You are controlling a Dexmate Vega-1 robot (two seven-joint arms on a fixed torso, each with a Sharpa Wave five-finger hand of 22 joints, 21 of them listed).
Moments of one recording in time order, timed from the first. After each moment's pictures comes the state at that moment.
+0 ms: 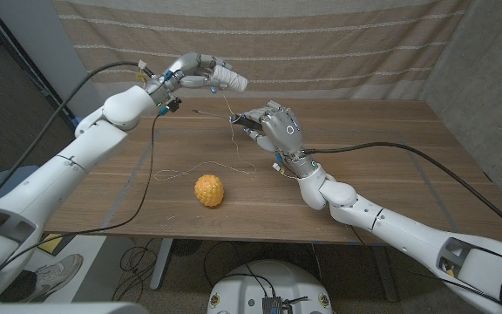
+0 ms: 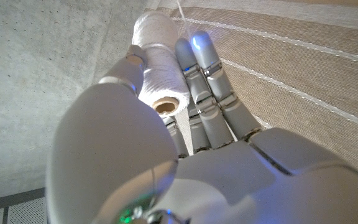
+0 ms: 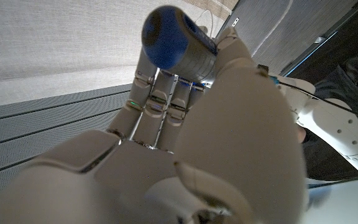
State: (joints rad) left arm 0.66 0.84 0.36 -1.61 -0.24 -0.28 -0.17; left_hand 1.09 -0.07 0.53 -0.17 0.17 0.75 -0.09 0.35 0.25 0.74 0.07 0.51 0.57 1.12 -0.14 0.40 0.30 0.91 -0.12 1.05 0.18; right arm -0.66 -0.54 -0.93 -1.52 -1.03 0.02 -1.08; right_hand 1.32 -0.04 0.15 -0.09 0.22 1.11 0.07 0.20 0.19 1.11 -0.02 0.23 0.30 1.08 -0.07 0.38 0.62 0.71 -0.07 1.33 0.19
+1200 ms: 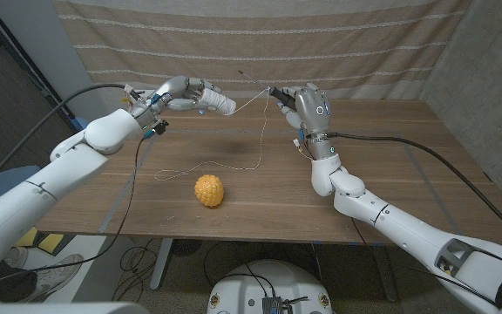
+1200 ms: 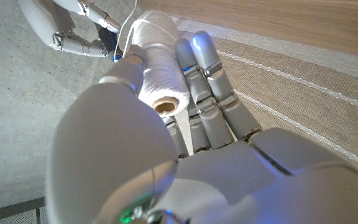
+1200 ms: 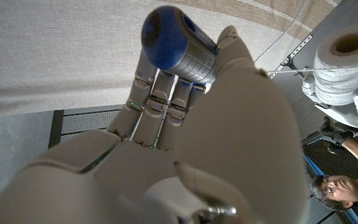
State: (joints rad) left arm 0.86 0.96 0.28 -1.73 -0.28 -0.30 -0.14; left_hand 1.09 -0.07 0.53 -0.16 0.17 0.76 -0.09 0.34 0.25 0.74 0.07 0.49 0.57 1.12 -0.14 0.40 0.30 0.91 -0.12 1.06 0.18; right arm -0.68 -0.50 -0.80 -1.49 -0.88 -0.12 -1.05; right_hand 1.32 -0.04 0.15 -0.09 0.22 1.12 0.06 0.20 0.19 1.12 -0.02 0.22 0.30 1.09 -0.08 0.38 0.62 0.71 -0.07 1.35 0.19
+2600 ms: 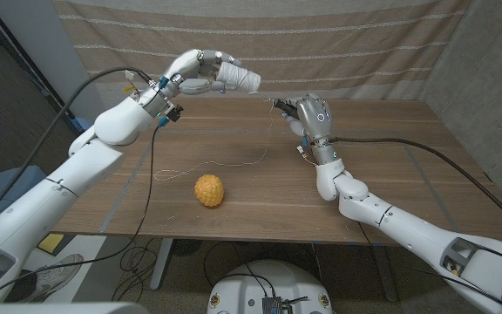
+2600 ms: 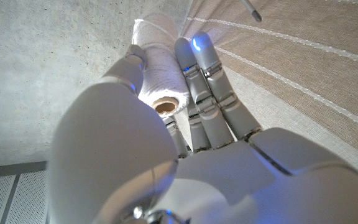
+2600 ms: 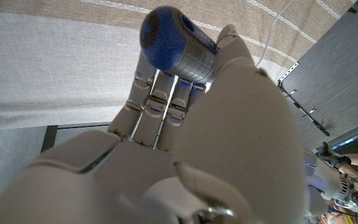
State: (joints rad) left arm 0.83 0.84 0.26 -1.80 -0.29 -0.49 -0.15; left_hand 1.09 -0.07 0.53 -0.16 0.17 0.77 -0.09 0.33 0.25 0.75 0.07 0.48 0.58 1.13 -0.14 0.39 0.31 0.90 -0.12 1.07 0.18; right arm -0.67 -0.54 -0.85 -1.45 -0.87 -0.12 -1.05; right_hand 1.33 -0.05 0.14 -0.10 0.23 1.13 0.07 0.20 0.19 1.12 -0.02 0.22 0.30 1.09 -0.08 0.38 0.62 0.69 -0.07 1.36 0.19
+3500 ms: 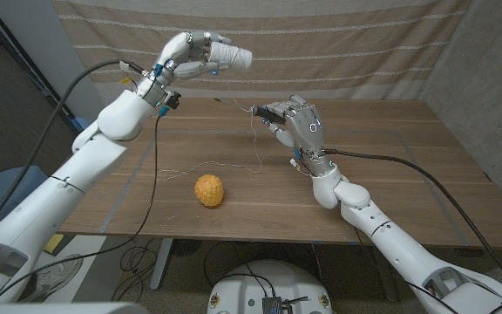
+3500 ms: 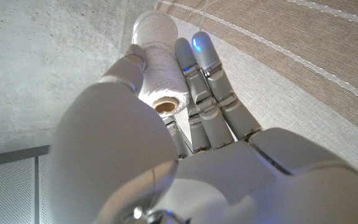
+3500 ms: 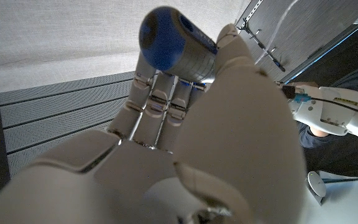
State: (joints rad) left arm 0.82 0.79 0.22 -1.81 -0.23 -0.39 -0.01; left_hand 1.10 -0.07 0.53 -0.16 0.17 0.77 -0.09 0.33 0.25 0.76 0.07 0.47 0.59 1.13 -0.14 0.39 0.31 0.90 -0.12 1.08 0.18; right arm -0.88 -0.30 -0.43 -1.45 -1.33 0.35 -1.11; right_hand 1.33 -0.05 0.14 -0.10 0.23 1.13 0.06 0.20 0.19 1.13 -0.02 0.22 0.30 1.09 -0.08 0.37 0.62 0.69 -0.06 1.37 0.19
